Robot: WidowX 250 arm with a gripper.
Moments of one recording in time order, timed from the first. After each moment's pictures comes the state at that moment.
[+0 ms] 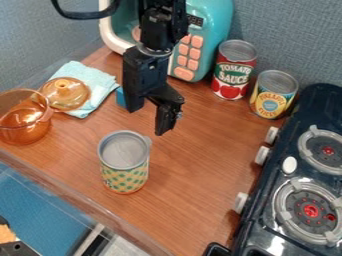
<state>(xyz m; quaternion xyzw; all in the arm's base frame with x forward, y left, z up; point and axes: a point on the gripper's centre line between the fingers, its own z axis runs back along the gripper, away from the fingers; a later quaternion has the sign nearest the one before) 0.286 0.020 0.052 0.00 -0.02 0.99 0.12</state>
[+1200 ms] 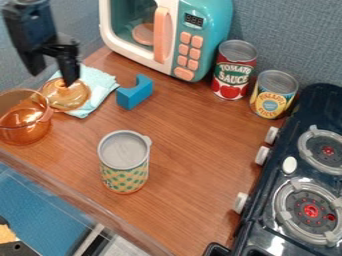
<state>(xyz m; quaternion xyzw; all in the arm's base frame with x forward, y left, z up) 0.242 0.167 0.079 -0.03 0.01 1.00 -0.06</state>
